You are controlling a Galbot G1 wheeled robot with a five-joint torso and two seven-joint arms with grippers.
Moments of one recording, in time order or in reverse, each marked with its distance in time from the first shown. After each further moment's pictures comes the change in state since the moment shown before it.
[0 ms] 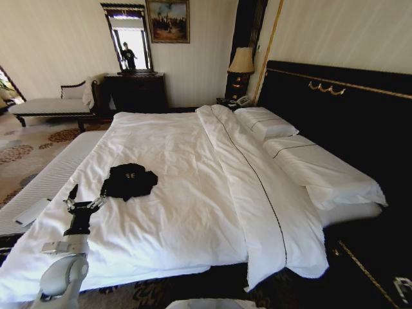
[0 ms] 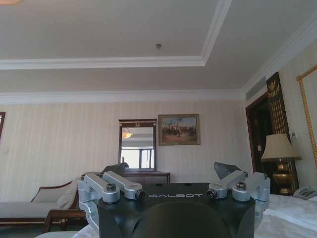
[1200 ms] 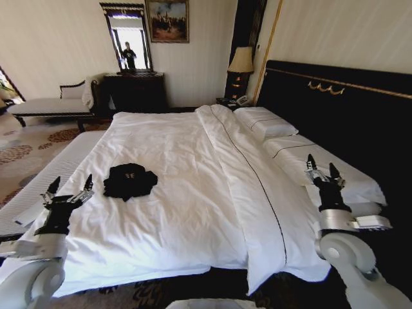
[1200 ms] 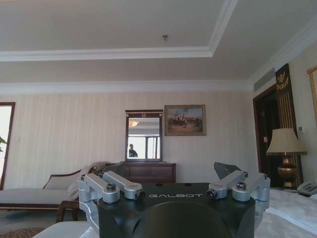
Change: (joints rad) left arm 0.208 0.029 -0.182 -0.306 -0.141 0.216 -0.095; right arm 0.461 -0.453 -0.461 -0.289 -0.341 0.309 -0.909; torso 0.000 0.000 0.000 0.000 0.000
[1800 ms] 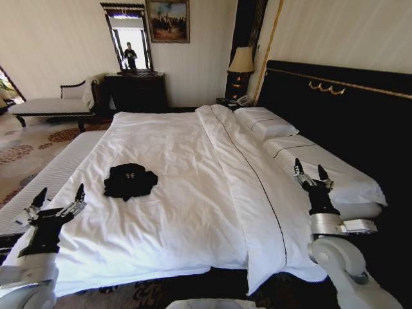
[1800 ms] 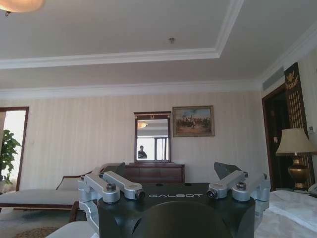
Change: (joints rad) left arm 0.105 -0.120 -0.042 -0.100 0.036 -0.024 0.009; right arm -0.083 0.079 0.015 0.092 -0.068 -0.004 0.014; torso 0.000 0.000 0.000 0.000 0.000
